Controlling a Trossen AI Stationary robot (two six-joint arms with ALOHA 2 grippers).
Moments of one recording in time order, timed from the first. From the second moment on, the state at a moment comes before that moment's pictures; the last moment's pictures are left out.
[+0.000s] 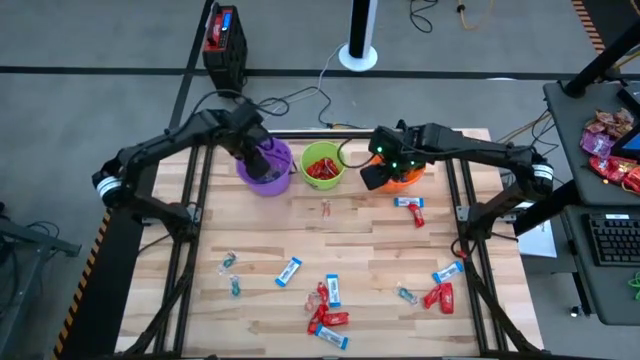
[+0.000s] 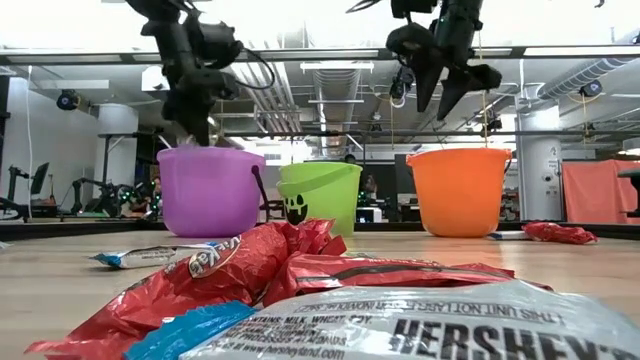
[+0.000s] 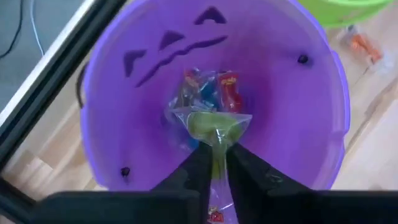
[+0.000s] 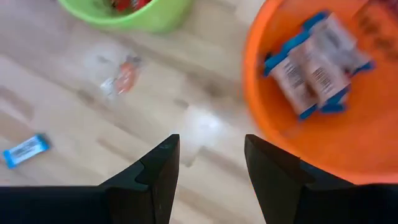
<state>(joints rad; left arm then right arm) 0.69 1.40 1.21 -1.03 0.04 0.04 -0.32 1.50 1.43 -1.15 0.01 0.79</state>
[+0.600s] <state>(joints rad) 0.68 1.40 1.21 -0.98 0.05 0.02 -0.08 1.73 1.43 -0.71 0.03 0.96</state>
